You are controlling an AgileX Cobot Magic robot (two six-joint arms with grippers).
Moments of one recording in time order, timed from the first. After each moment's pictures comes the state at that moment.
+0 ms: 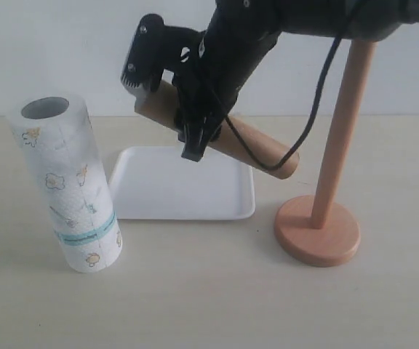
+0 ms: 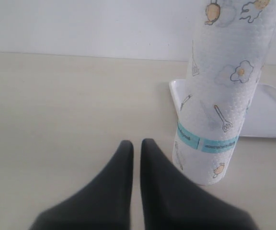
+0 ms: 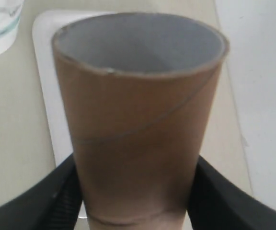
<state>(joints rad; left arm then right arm) -0.01 0.00 0.00 -0.20 0.32 0.11 0.72 1.92 -1.67 -0.10 0.77 -0.72</state>
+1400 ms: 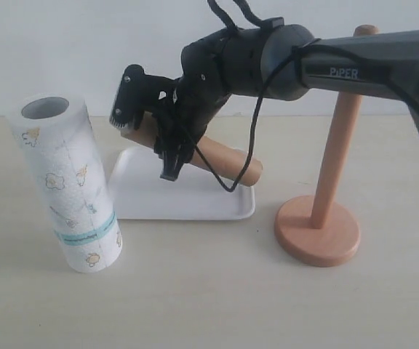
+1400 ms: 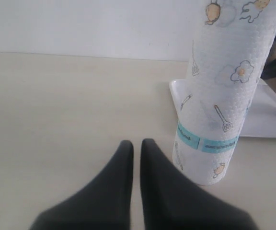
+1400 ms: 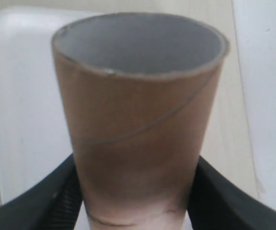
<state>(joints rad) -0.01 0.00 0.00 -0.20 0.32 0.11 0.72 2.17 -1.80 -0.11 0.58 -0.74</state>
